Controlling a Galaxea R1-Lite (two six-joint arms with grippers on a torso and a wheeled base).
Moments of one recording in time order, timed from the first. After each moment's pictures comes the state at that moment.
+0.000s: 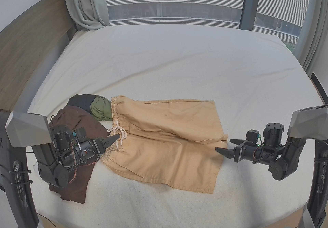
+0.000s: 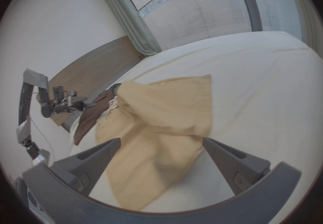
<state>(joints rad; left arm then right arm) -0.09 2.32 -0.51 -1.54 -0.47 -0.42 0.17 2.32 -0.54 -1.39 0.52 0.09</state>
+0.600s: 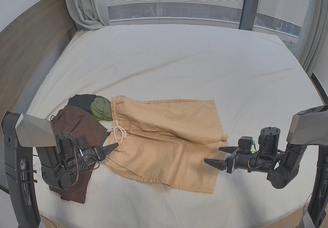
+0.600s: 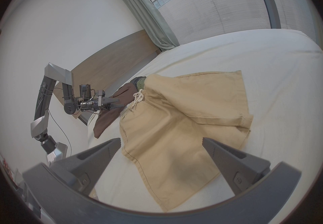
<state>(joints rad) -0.06 2.41 -0.52 -1.52 -0.44 -0.42 0.31 2.24 -0.44 -1.39 0.52 0.10</state>
